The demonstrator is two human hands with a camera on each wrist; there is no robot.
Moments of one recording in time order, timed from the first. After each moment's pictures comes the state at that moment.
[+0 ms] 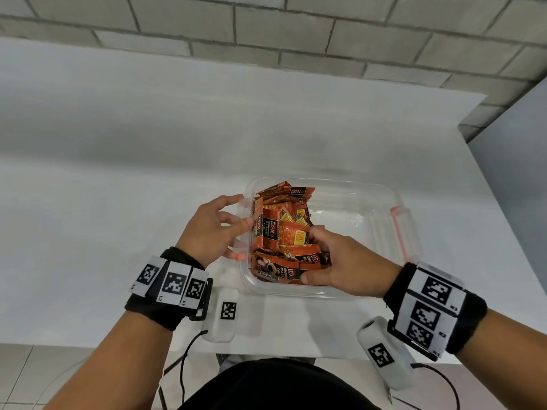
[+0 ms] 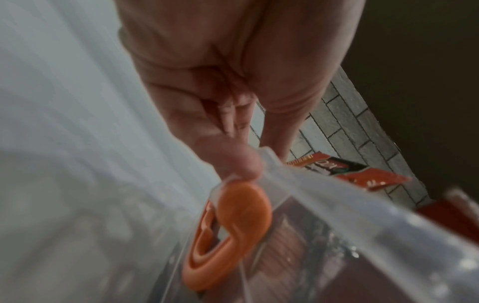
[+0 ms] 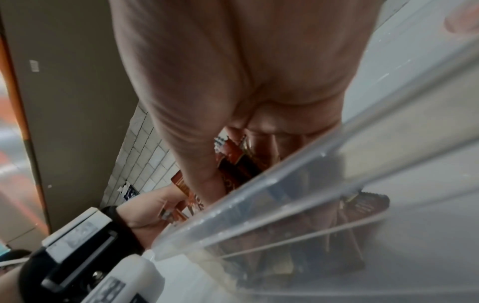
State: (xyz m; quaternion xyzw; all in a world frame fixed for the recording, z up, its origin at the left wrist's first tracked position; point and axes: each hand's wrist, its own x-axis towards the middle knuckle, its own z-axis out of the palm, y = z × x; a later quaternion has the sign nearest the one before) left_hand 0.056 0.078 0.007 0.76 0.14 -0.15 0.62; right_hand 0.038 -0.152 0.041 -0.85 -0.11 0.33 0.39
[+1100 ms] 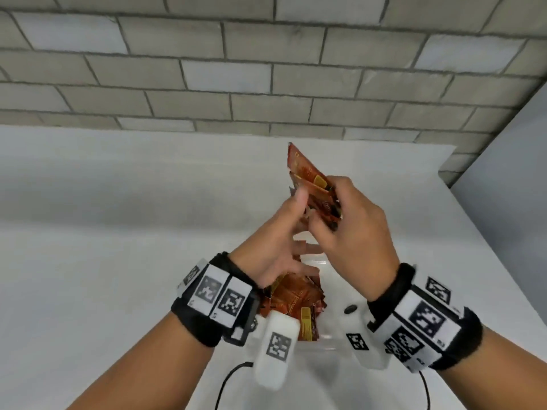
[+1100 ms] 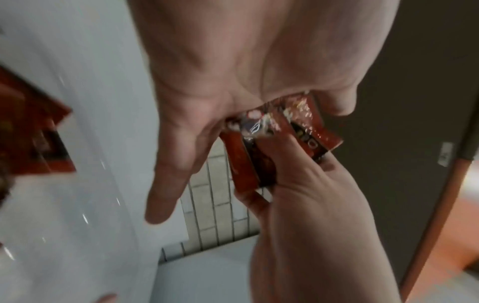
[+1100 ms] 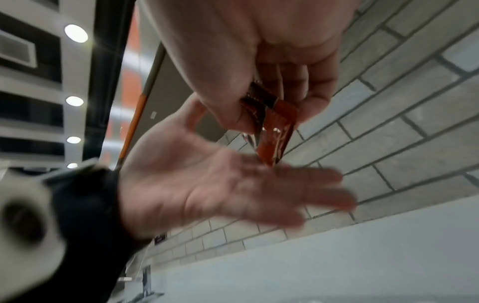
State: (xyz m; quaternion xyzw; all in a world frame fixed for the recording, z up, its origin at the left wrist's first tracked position) left_hand 0.078 -0.001 0.108 0.56 -0.05 -0.29 0.78; right_hand 0.074 -0.138 0.117 -0.89 -0.17 -0.25 0.34
